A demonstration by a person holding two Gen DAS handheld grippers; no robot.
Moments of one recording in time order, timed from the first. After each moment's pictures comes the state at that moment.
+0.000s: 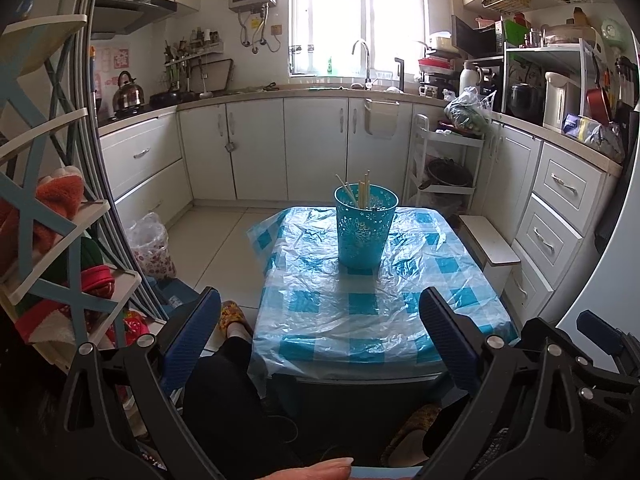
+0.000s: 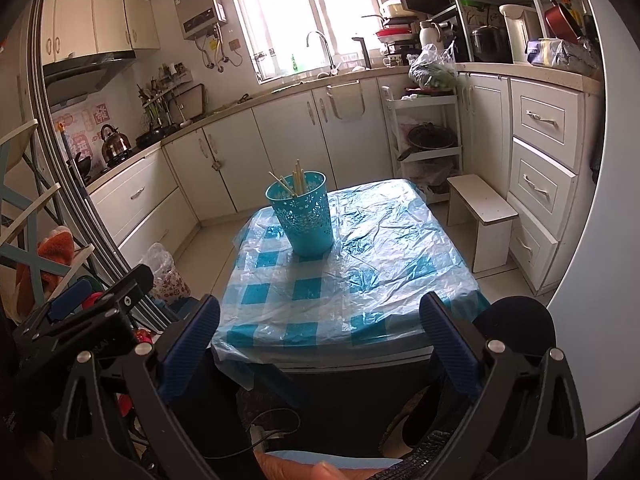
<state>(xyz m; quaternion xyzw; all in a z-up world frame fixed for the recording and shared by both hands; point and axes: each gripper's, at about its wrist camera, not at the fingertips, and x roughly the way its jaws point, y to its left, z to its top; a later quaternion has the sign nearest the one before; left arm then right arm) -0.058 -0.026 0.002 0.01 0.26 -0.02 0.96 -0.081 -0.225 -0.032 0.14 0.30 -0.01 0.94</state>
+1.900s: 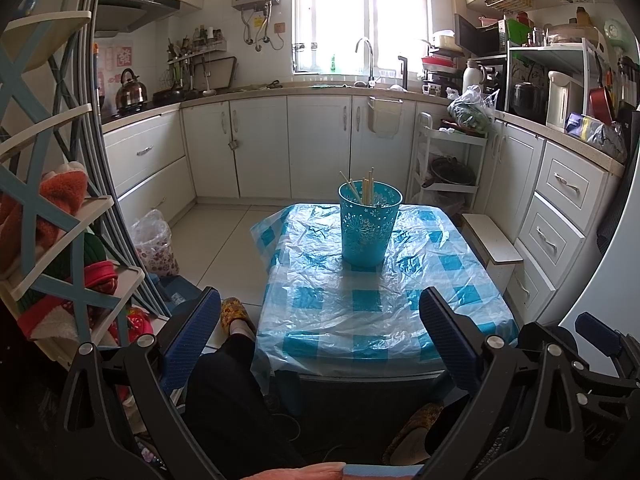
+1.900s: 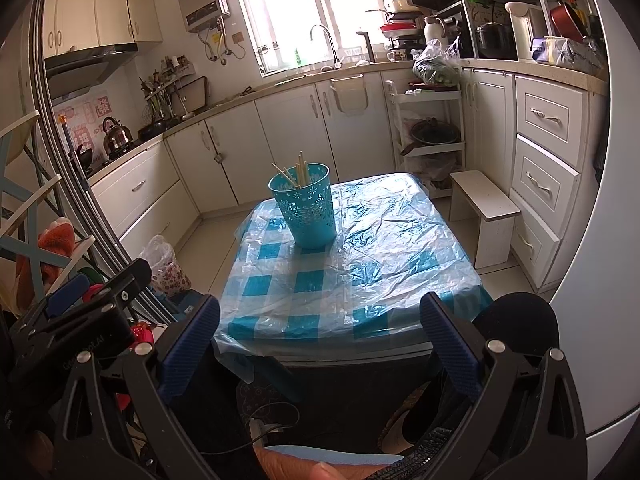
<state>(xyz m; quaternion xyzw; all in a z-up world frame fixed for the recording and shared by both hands) -0.060 -0.021 -0.001 0.01 0.27 -0.02 0.96 -0.082 -0.219 -0.032 0.13 0.31 -0.01 0.94</state>
